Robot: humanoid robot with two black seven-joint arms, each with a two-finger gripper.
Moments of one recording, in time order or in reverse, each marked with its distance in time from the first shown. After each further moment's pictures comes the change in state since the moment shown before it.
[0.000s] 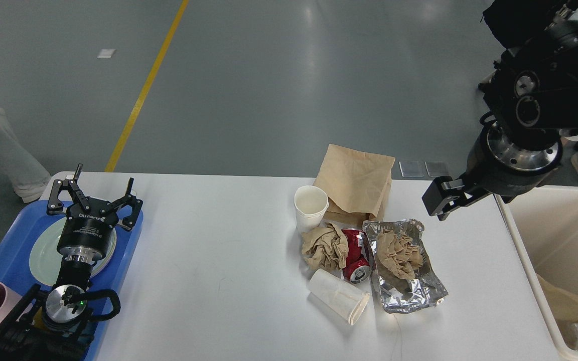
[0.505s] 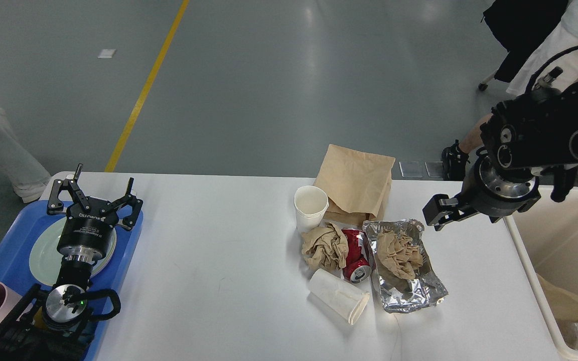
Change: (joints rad) left arm 0.001 0.000 0.000 0.000 0.000 0.000 0.000; right arm -0.404 0.007 -0.079 -0.195 -0.029 -0.248 0.059
